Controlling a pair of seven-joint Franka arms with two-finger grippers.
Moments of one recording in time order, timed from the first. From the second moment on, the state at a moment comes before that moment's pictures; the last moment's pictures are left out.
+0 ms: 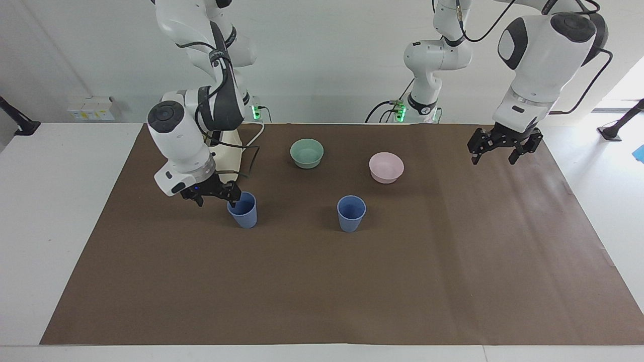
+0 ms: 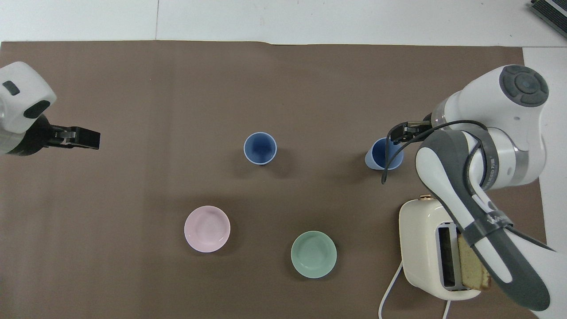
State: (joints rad) left arm -0.03 -0.05 -0.08 -1.72 0.03 1.74 -0.02; right arm 0.06 0.24 0.05 -1.82 0.01 2.03 0.16
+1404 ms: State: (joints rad) left arm -0.01 -0.08 -0.09 -1.55 -0.03 1.51 -0.02; right arm 0.09 0.26 0.05 -1.91 0.02 2.12 0.16
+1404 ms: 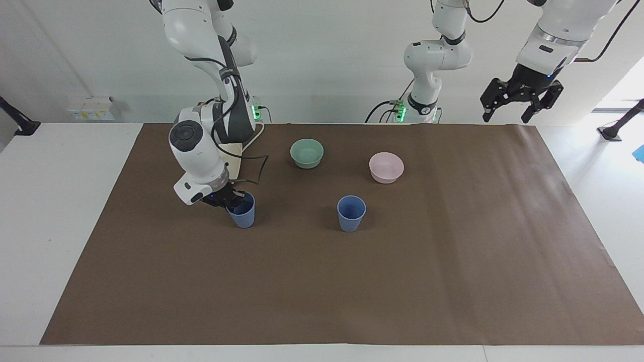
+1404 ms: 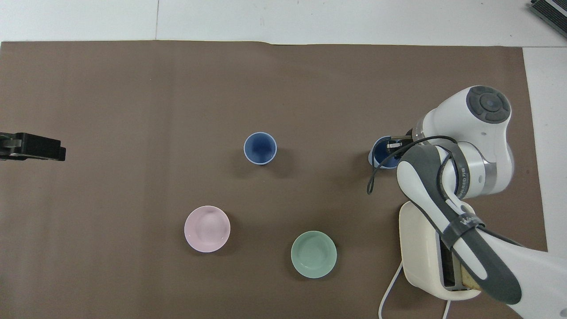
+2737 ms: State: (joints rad) left arm -0.01 -0.08 -0.09 -1.55 -0.03 1.50 -0.02; right arm 0.32 0.32 0.12 -1.45 0.02 1.90 0.50
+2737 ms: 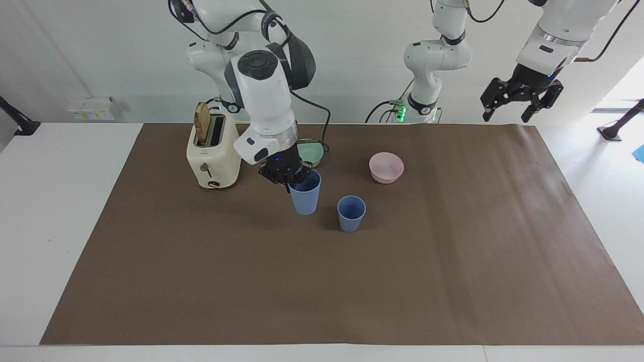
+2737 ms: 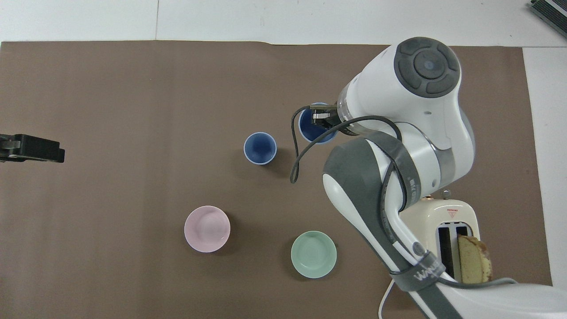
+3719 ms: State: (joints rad) left arm -0.01 -0.08 -0.09 -1.55 -0.03 1.50 -0.02; right arm 0.44 0.49 0.18 -1.35 0.01 1.97 0.65
